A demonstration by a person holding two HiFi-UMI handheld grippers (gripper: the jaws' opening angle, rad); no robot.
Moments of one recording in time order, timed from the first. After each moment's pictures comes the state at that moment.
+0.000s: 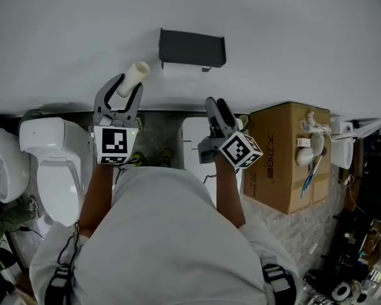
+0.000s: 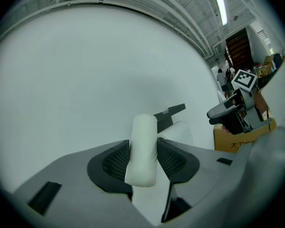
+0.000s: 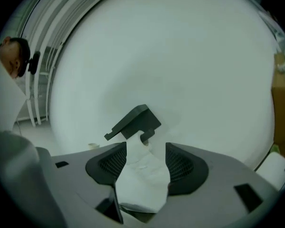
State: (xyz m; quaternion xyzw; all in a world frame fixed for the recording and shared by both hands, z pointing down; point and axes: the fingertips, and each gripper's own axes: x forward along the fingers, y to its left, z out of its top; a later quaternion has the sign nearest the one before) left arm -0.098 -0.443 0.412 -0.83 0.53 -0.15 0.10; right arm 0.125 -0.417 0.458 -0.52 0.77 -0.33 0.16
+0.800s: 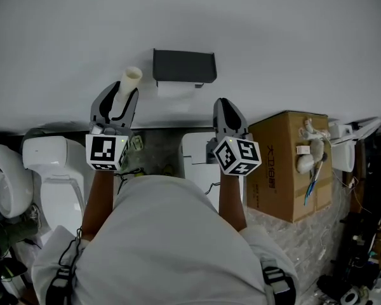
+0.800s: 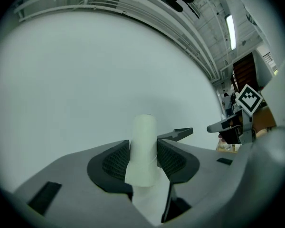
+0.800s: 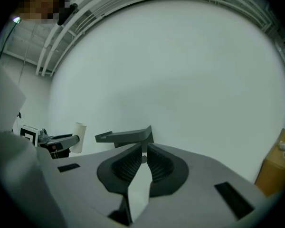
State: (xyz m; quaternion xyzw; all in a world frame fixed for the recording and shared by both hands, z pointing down) left arm -0.098 -0.461 0.366 -0.85 0.52 -0.02 0.06; right arm 0.144 -0.440 0.398 -0.61 0.78 -0.12 0.02
